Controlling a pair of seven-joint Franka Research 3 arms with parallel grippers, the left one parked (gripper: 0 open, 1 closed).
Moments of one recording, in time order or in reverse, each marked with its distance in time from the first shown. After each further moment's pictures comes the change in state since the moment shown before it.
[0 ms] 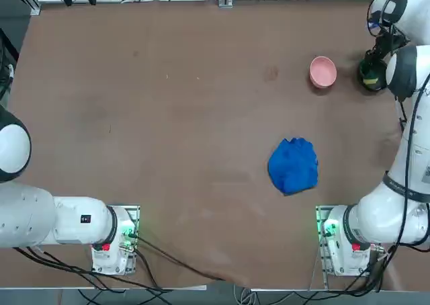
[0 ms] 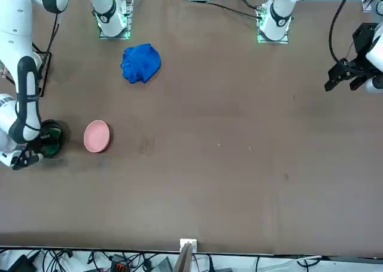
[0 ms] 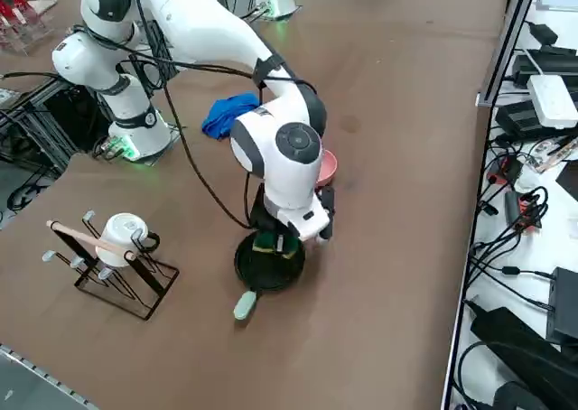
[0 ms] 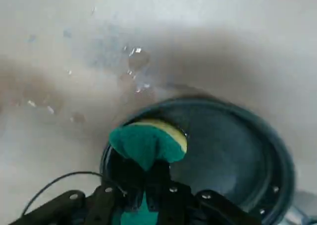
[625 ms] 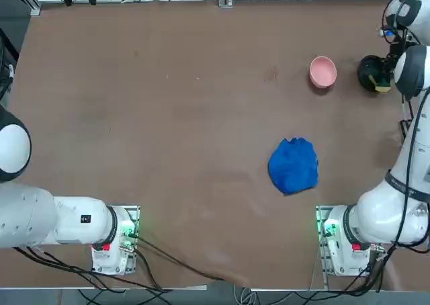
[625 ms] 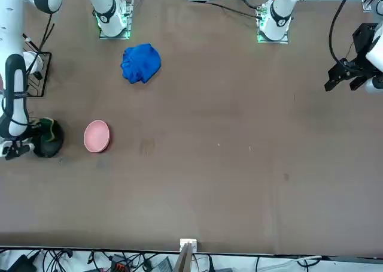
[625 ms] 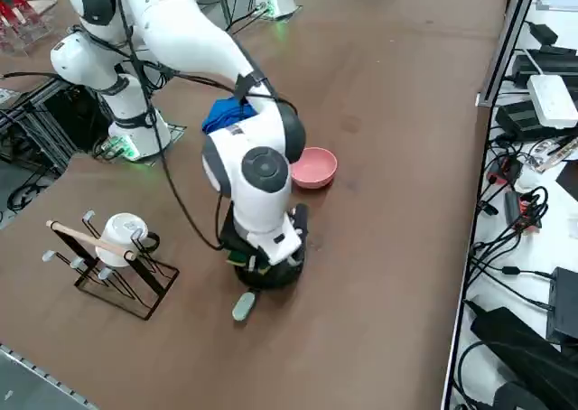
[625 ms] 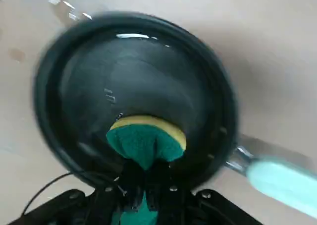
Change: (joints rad) arm -0.093 0.000 -0.016 -0.006 -0.041 0.008 -0.112
